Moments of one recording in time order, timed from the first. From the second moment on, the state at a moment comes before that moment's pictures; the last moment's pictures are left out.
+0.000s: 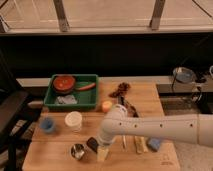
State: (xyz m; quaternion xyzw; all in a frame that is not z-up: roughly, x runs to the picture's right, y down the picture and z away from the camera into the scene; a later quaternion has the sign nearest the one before) arm -0.034 0.305 0.745 -0.38 -0.14 0.04 0.91
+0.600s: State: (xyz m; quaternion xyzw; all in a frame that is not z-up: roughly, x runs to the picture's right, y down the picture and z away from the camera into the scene) arm -0.035 0.312 0.747 -0.37 -0.16 0.07 0.91
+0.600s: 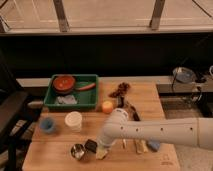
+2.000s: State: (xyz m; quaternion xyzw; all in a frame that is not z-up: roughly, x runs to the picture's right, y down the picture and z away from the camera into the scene) arm -0.076 0.271 0.651 -0.34 -0.25 -0.07 0.91
